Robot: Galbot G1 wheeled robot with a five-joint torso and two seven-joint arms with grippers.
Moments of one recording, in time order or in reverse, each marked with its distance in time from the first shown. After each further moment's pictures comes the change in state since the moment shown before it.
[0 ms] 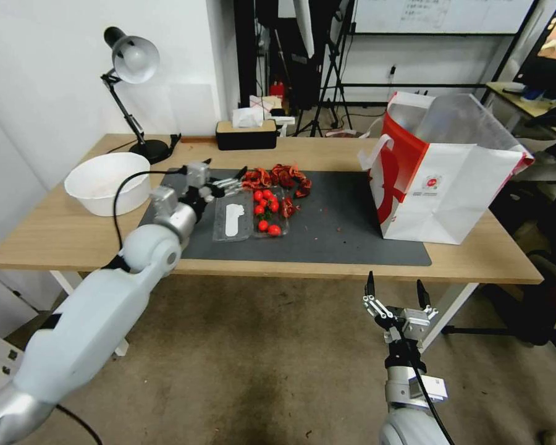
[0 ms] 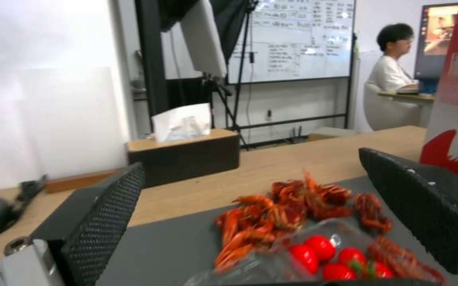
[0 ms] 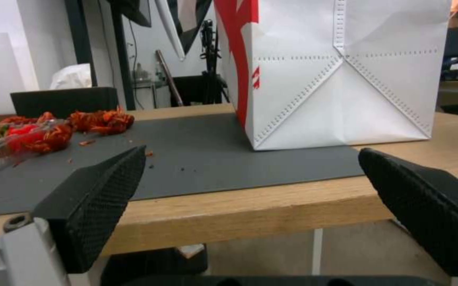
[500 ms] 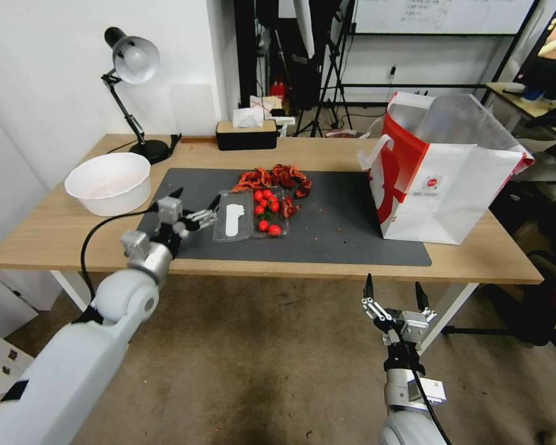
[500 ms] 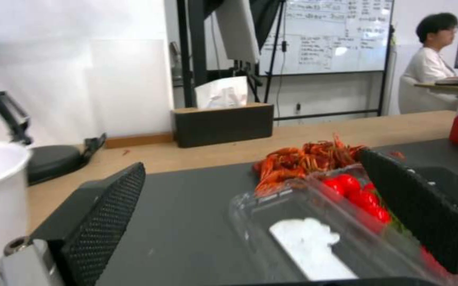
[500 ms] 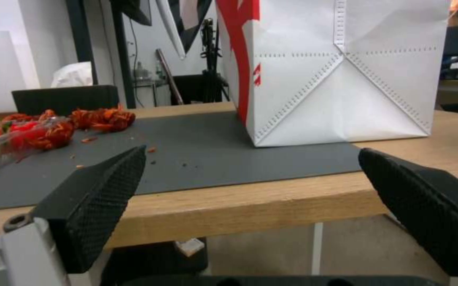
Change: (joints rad) left arm 0.315 -0.042 -0.206 -0.099 0.102 -0.077 0.008; right arm -0.009 0.005 -0.002 -0.001 -0.007 0.005 0.000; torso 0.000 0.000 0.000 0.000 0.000
